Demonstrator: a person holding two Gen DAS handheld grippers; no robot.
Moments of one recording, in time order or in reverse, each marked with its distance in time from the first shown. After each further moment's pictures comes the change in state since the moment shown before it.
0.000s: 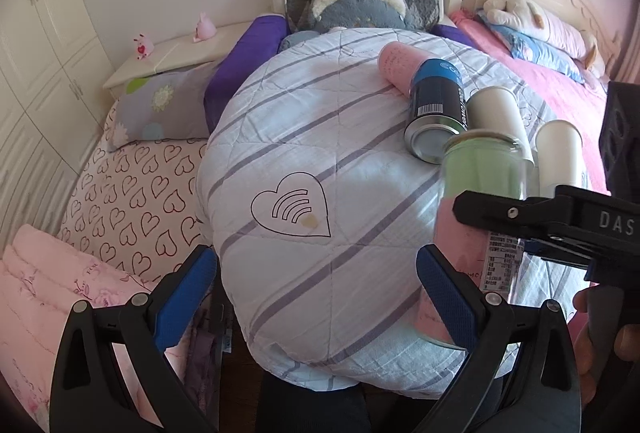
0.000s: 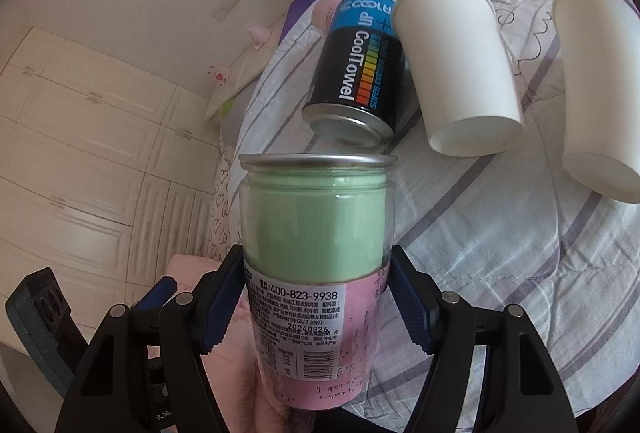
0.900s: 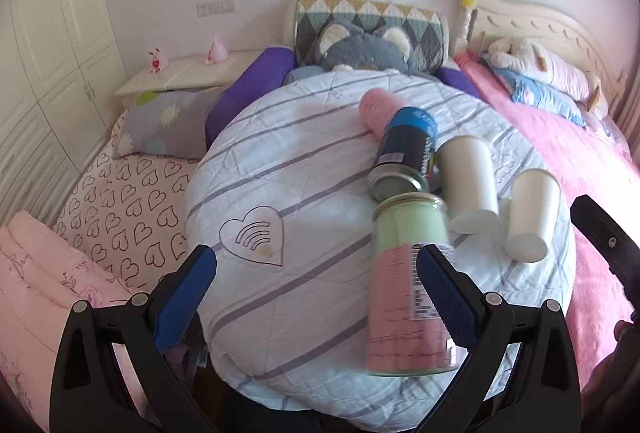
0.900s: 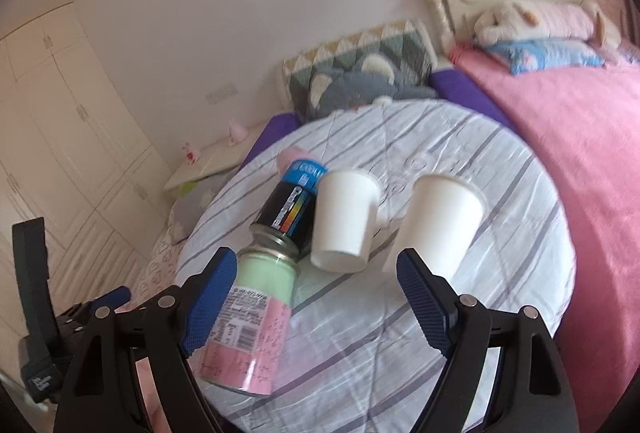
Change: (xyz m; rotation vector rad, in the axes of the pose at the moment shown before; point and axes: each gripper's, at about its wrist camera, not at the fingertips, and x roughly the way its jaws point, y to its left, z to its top) left arm -0.029 -0.040 0.003 -0.100 -0.150 0.010; right arm -0.117 0.008 -0.043 -0.285 -0.530 -0.281
